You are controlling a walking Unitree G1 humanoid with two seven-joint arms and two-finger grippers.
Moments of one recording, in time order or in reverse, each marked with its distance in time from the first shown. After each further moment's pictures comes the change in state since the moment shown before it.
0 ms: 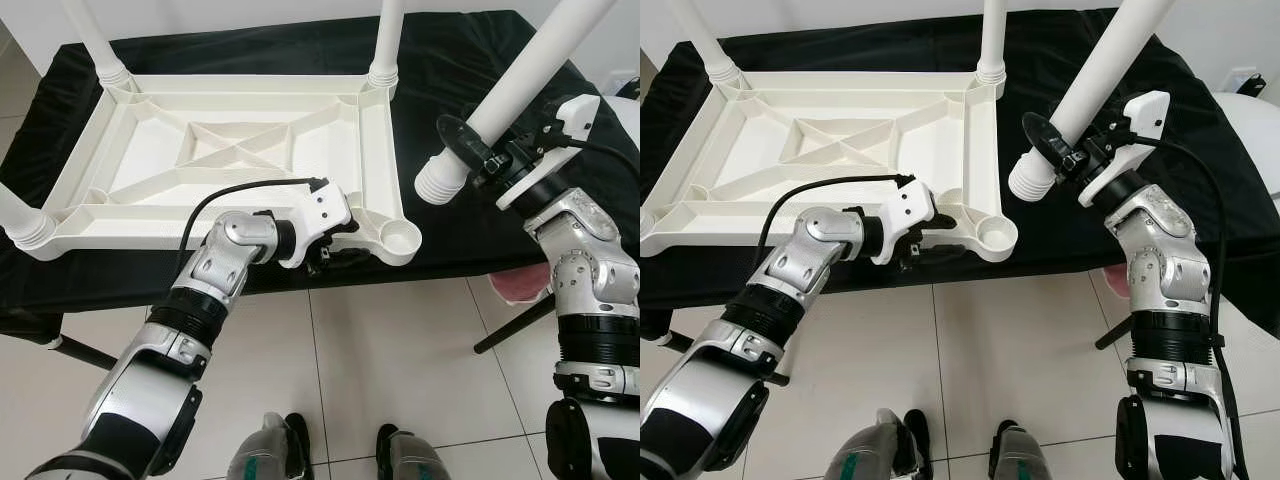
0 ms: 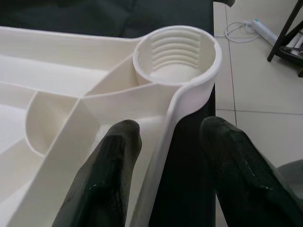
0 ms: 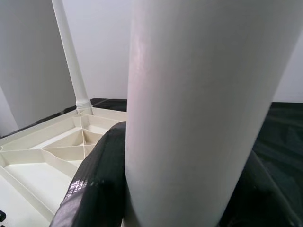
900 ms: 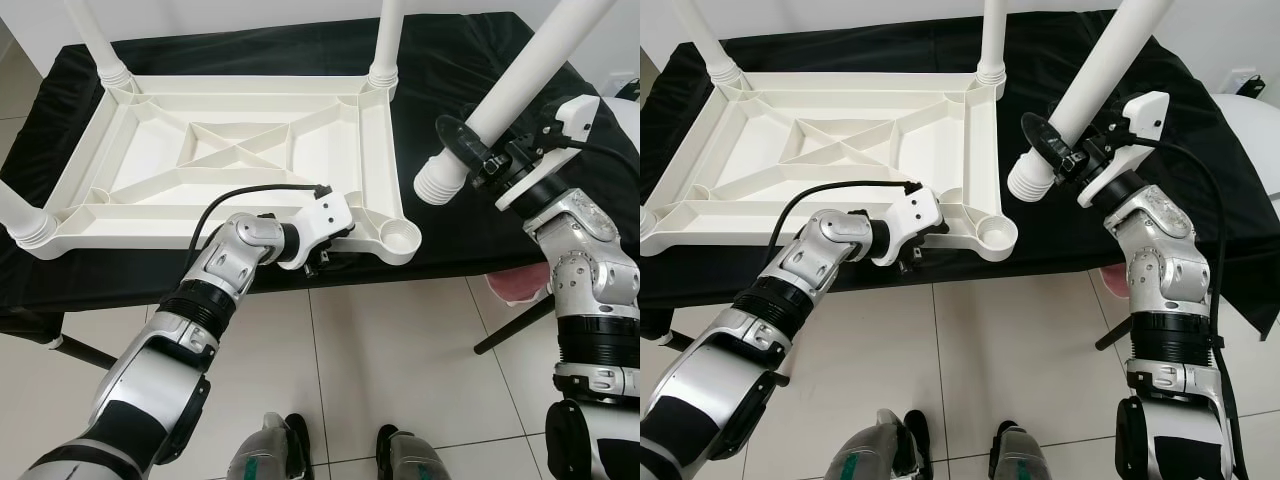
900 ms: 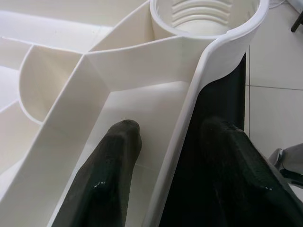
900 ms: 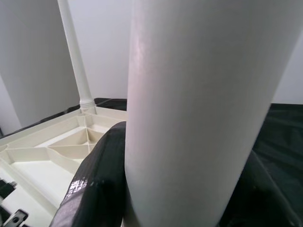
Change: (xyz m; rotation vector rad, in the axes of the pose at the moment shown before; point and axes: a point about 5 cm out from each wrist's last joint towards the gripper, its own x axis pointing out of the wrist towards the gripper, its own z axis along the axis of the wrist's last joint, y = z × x) left arm 0.011 0.008 -0.010 -0.017 0.135 0.049; right arm -0.001 0.004 -0.001 -0.004 0.003 0.014
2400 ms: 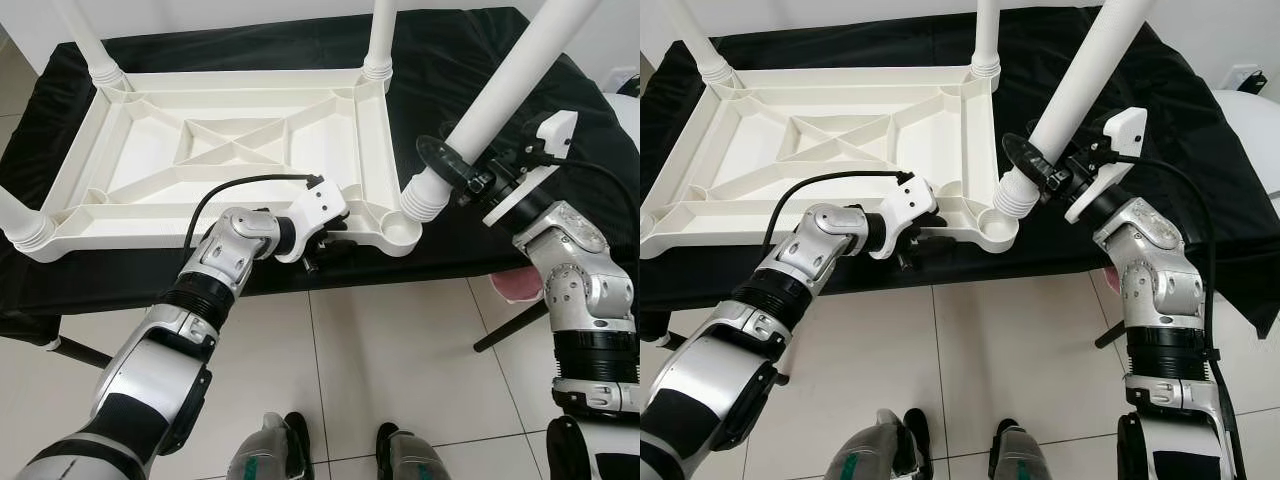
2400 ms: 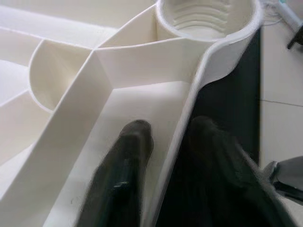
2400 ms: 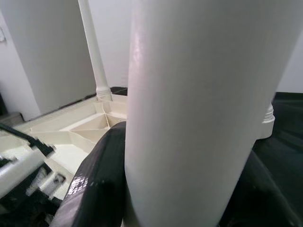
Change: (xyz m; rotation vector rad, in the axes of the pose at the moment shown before) left arm -0.008 0.007 0.002 -0.049 -0.047 -0.003; right arm -0.003 0.016 -0.010 0.009 0.043 0.077
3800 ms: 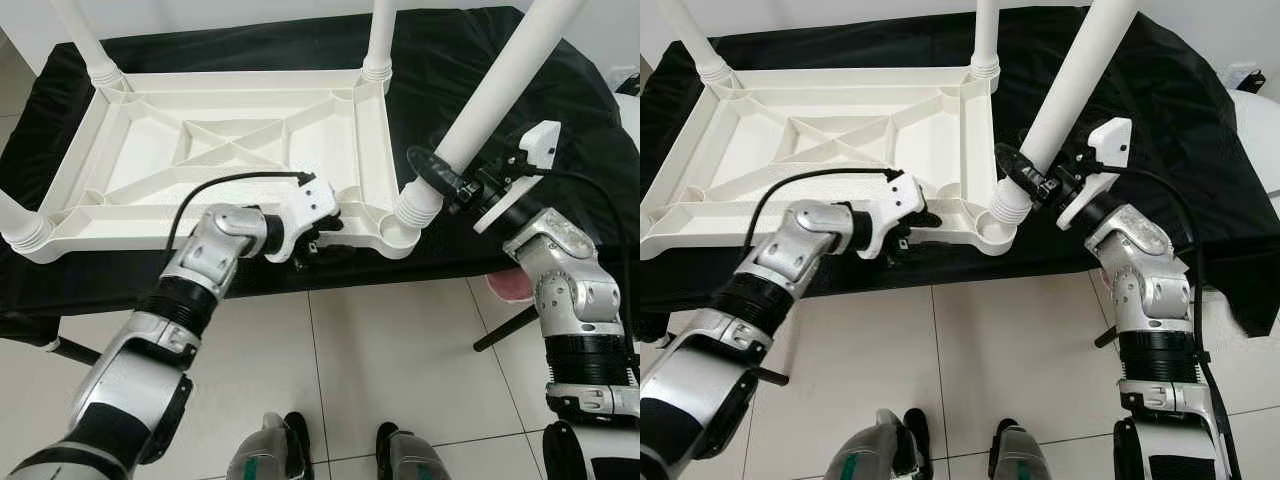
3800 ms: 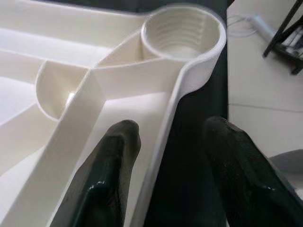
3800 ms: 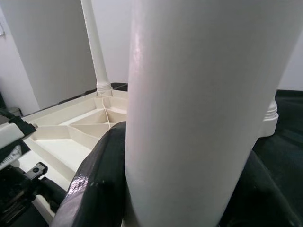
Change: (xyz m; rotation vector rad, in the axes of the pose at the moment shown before) left arm -0.019 -0.001 0.007 0.004 -0.046 -0.076; right arm 0.004 0.004 -0.005 -0.007 -0.005 0.003
